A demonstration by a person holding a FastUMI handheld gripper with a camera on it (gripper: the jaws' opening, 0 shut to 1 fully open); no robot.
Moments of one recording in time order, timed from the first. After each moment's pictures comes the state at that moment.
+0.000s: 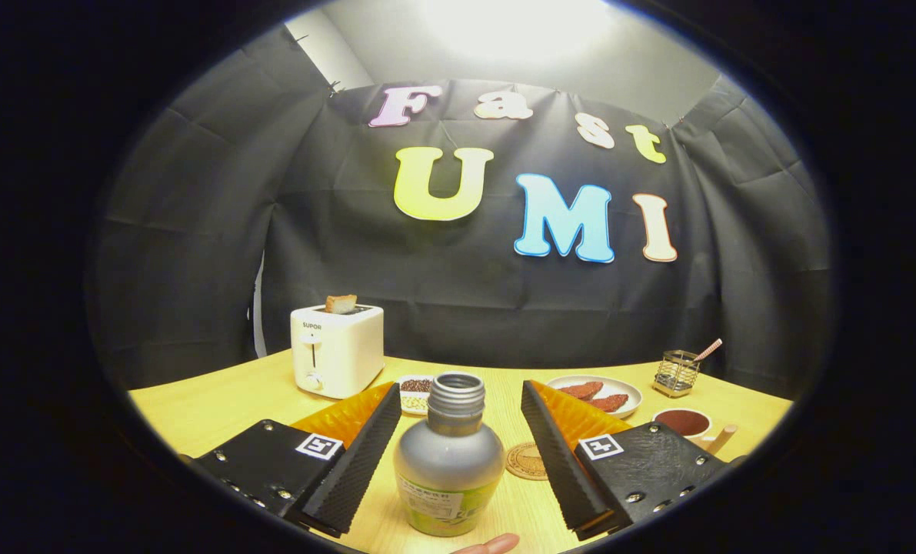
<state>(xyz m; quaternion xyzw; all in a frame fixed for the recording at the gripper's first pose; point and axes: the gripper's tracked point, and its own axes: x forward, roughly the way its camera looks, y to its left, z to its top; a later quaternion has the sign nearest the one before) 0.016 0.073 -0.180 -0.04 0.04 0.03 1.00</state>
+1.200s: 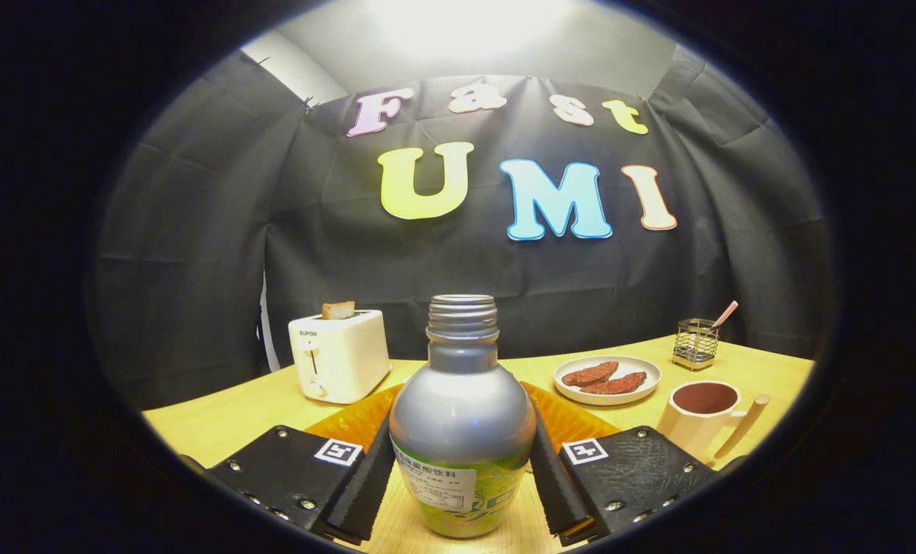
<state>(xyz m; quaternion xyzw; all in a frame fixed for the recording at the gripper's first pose) 0.028 0.056 -0.185 0.03 0.04 0.05 1.00</state>
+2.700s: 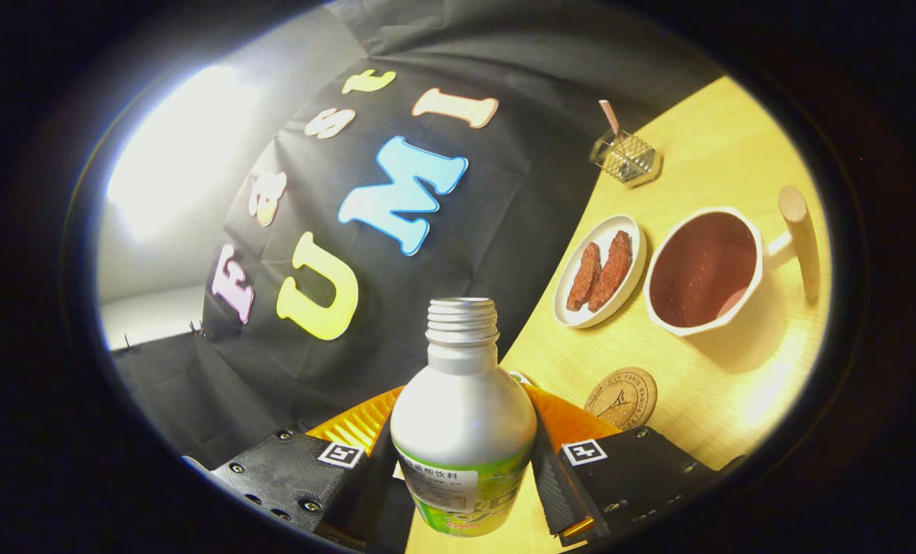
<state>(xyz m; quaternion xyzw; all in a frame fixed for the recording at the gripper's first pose) 0.060 -0.007 -0.173 0.53 0.07 0.01 0.84</state>
